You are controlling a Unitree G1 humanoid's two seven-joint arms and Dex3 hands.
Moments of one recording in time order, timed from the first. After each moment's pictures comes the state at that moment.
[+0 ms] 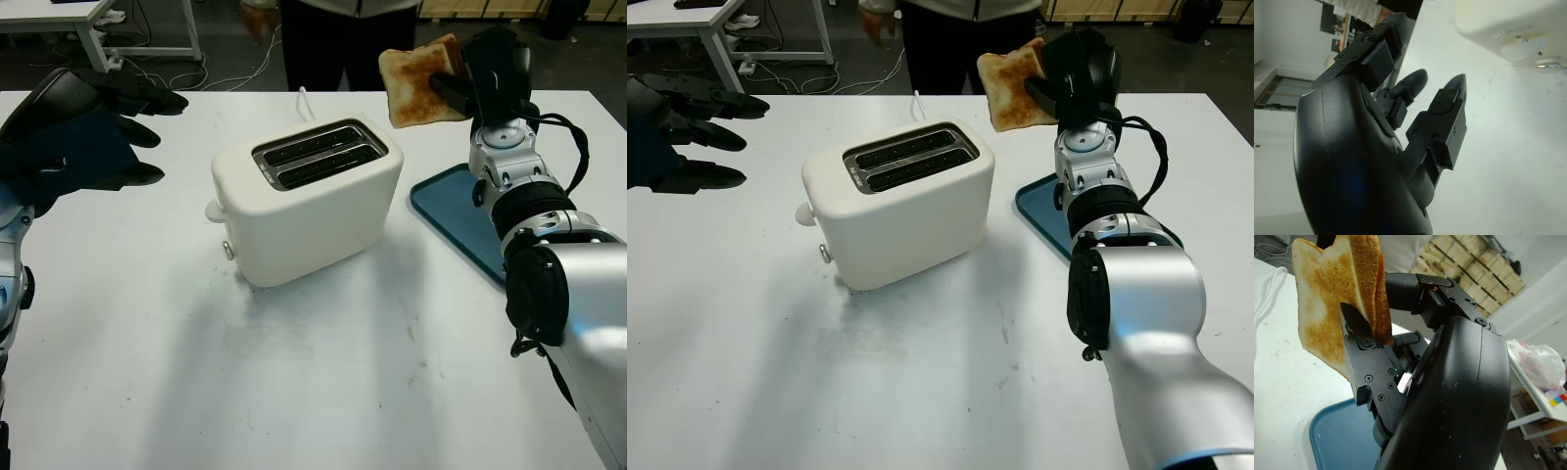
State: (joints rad) left arm -0.46 0.77 0.09 -0.49 0.13 0.70 -0.45; right arm -1.23 -0.32 -0.14 1.33 -0.17 -0.17 -0.31
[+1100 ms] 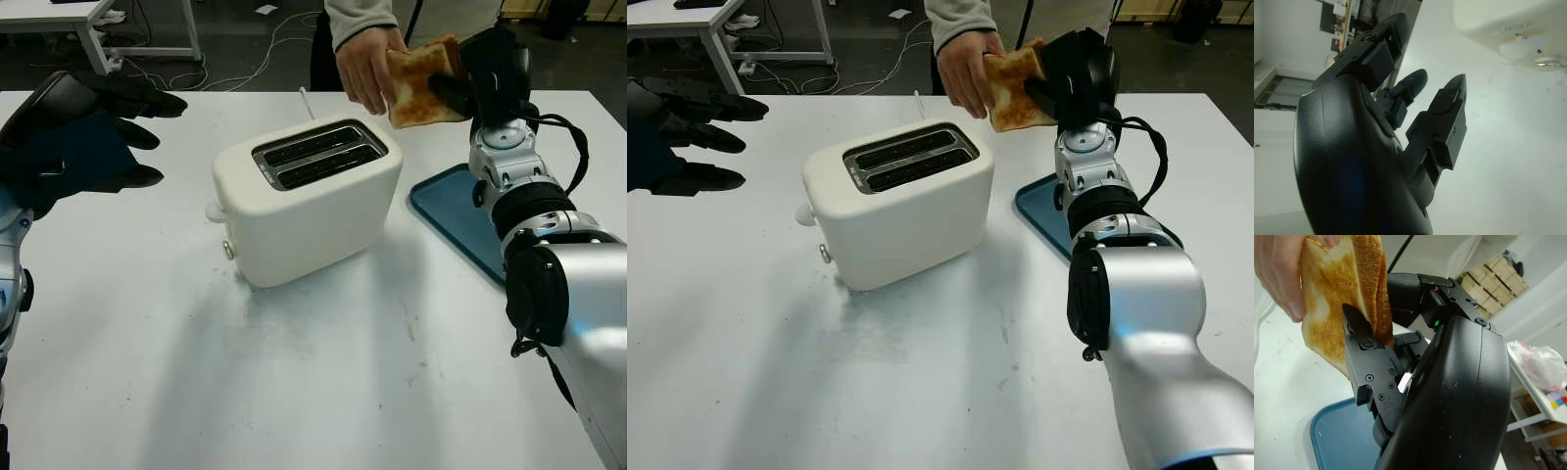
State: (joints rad) left arm -0.45 0.77 0.09 -0.49 0.13 0.70 -0.45; right arm -1.22 -0.32 -0.14 1.33 -0.17 -0.17 -0.29
